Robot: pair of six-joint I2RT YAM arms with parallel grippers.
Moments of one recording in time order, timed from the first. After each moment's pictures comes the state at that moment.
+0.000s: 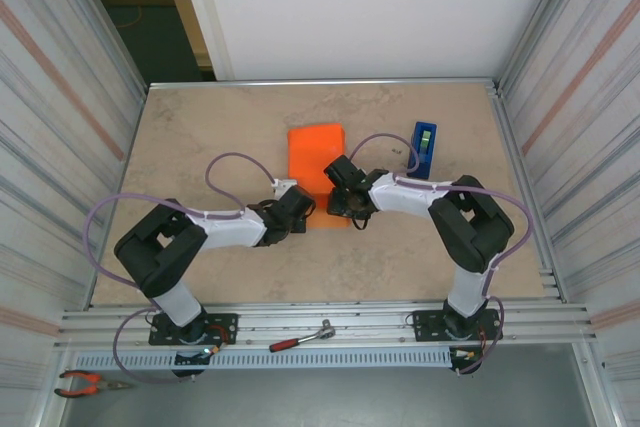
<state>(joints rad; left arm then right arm) -0.82 1.66 0.75 -0.11 -0.39 -0.66 0.74 1.82 1.09 -0.45 0.09 0.83</state>
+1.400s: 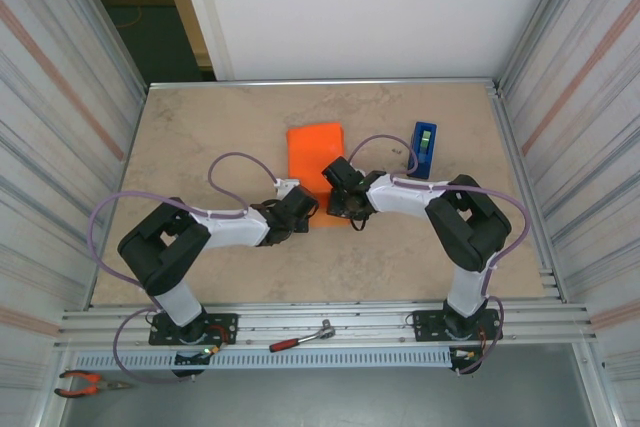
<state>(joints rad) -0.83 1.68 0.77 -0.11 -0.40 -0.68 0.75 1.83 1.08 -0.43 0.11 0.86</state>
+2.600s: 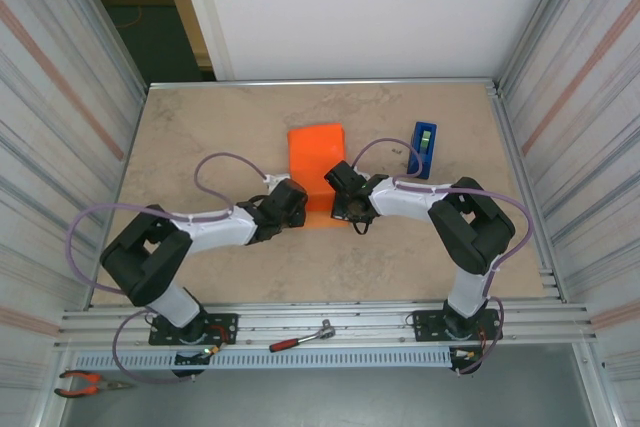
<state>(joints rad) -0.77 1.59 0.74 -0.10 -0.30 -0.73 0.76 1.80 1.04 -0.43 0.14 0.90</state>
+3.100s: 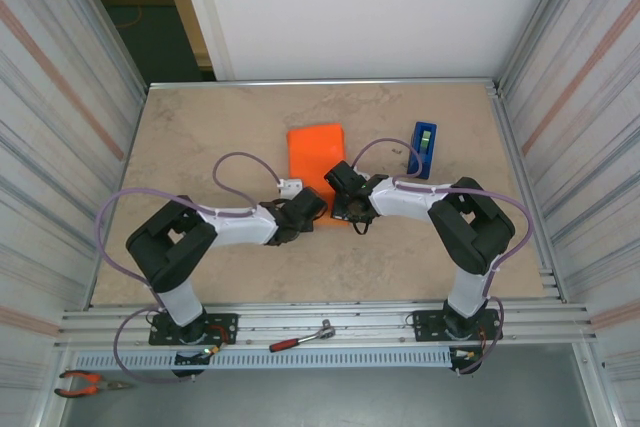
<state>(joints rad) -0.88 1.72 0.85 -0.22 -0.49 -0.79 0.77 1.80 1.04 -0.43 0.14 0.90</state>
